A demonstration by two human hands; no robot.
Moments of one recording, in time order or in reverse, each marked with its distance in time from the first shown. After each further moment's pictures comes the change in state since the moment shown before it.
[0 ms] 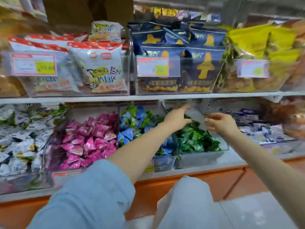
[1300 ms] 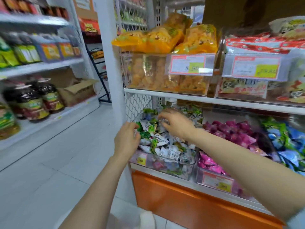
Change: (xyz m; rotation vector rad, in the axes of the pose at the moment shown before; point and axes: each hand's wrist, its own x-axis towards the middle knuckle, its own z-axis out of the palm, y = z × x) left_hand -0.384 -0.349 -0.184 0.299 0.767 -0.714; right_hand -0.201 -0.144 0.478 -0.640 -0.735 -1.236
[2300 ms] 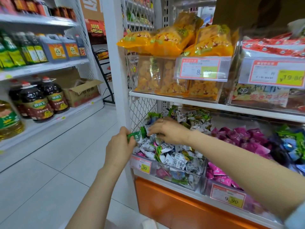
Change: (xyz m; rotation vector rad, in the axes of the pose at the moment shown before) left_hand -0.011 -0.002 -0.033 -0.034 0.059 -0.113; right_hand 0.035 -0.001 0.024 -0.098 -0.281 -0.290
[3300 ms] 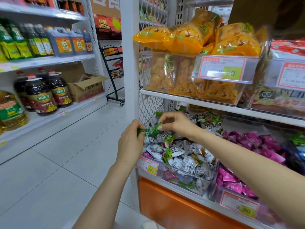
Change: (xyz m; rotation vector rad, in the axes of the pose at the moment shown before) left_hand 0.008 0.005 0.005 -0.259 0.037 0.028; right_hand 0.008 -0.015 -0.017 0.896 0.252 0.273
